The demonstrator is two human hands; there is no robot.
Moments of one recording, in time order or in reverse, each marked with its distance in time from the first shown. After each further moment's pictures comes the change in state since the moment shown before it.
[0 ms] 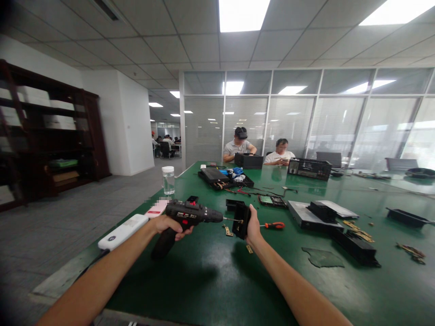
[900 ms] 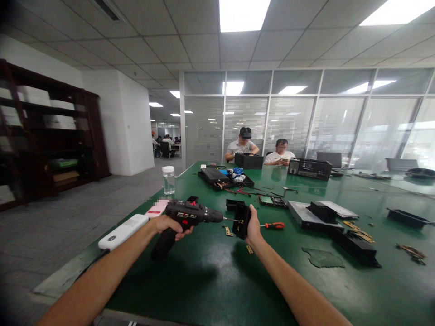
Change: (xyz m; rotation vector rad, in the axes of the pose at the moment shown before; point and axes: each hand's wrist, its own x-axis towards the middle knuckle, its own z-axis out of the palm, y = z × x) left_hand 0.000 0.000 -0.002 -0.026 -0.005 -0.011; right_hand -0.002 -0.001 0.001 0.004 -0.003 0.018
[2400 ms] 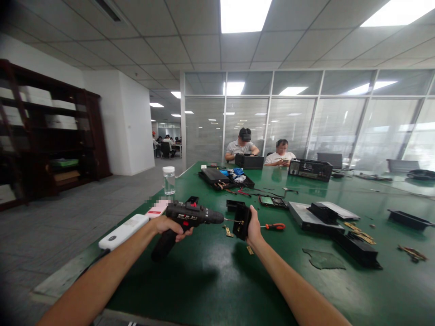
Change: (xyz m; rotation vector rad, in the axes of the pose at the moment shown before) left_hand 0.001 0.000 0.001 0.045 -0.026 0.032; right_hand 0.002 0.001 -0.001 0.000 0.010 0.008
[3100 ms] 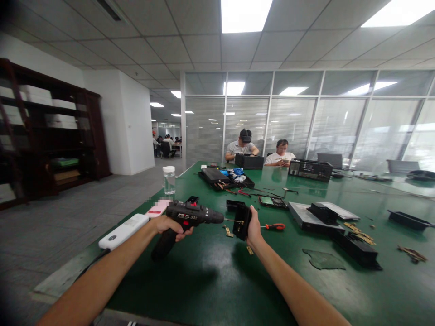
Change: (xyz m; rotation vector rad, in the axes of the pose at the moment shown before) left_hand 0.000 0.001 0.000 -0.019 0.019 -0.032; right_hand -0.002 -0.001 0.001 -0.008 0.001 -0.025
